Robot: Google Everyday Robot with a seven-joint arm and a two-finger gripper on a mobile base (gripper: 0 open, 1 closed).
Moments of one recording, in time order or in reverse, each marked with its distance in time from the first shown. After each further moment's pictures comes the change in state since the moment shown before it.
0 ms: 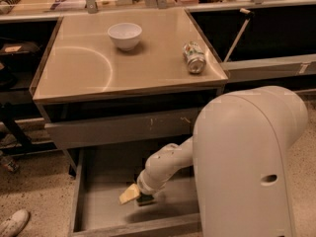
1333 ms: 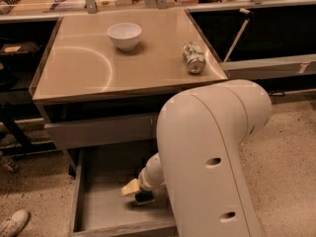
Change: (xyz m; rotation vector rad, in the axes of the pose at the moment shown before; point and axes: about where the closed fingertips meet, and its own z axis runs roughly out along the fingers) arm -0.021 -0.030 0.030 0.051 -0.058 0.120
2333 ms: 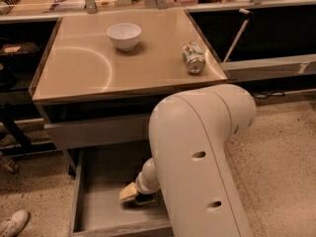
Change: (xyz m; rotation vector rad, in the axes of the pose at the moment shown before) arm 0.008 0.004 0.028 -0.010 0.041 0.028
